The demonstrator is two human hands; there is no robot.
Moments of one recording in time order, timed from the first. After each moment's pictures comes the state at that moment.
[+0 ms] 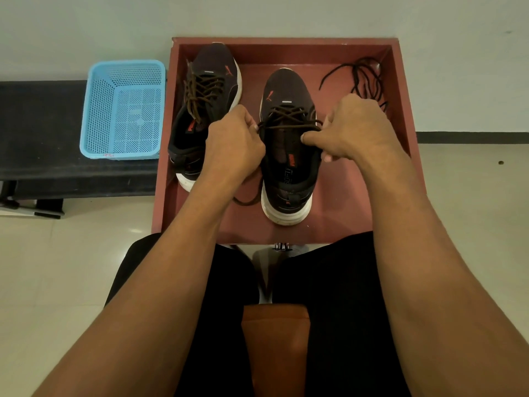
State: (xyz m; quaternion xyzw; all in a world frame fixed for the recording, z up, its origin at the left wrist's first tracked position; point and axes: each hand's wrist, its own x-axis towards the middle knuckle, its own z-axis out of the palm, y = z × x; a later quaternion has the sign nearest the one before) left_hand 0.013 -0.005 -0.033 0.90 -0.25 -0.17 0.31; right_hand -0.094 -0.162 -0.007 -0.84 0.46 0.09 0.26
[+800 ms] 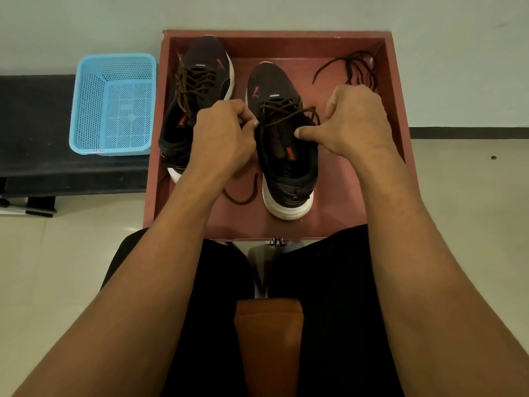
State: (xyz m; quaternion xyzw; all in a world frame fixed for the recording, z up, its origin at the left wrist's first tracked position) left_hand 0.013 -0.002 -0.029 0.89 -0.29 -0.14 0.31; right_hand -0.109 -0.153 -0.002 -0.84 0.47 0.00 0.25
